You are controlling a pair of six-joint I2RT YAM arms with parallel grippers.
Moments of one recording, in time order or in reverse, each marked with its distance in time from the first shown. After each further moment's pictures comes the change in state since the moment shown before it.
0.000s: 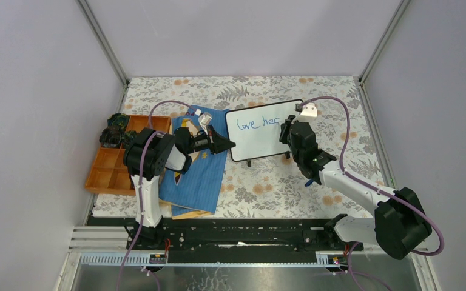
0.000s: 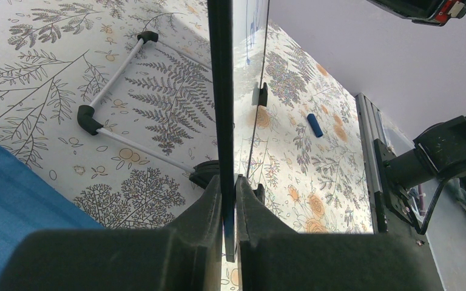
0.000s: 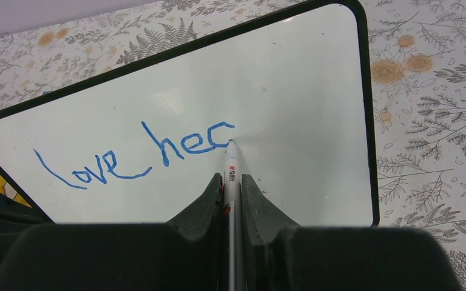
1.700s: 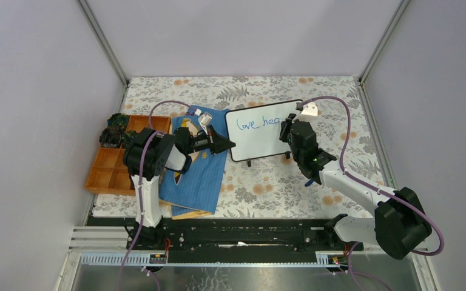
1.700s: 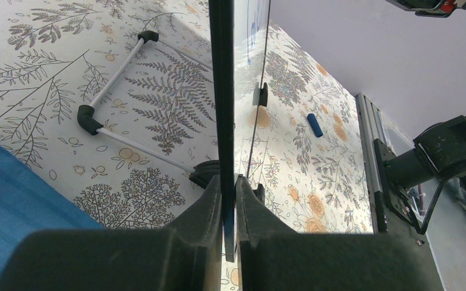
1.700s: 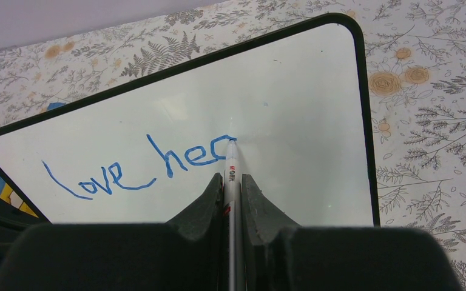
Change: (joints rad) left arm 0.000 0.000 0.000 0.000 0.000 0.000; right arm 0.000 0.000 0.002 0.034 0.014 -0.011
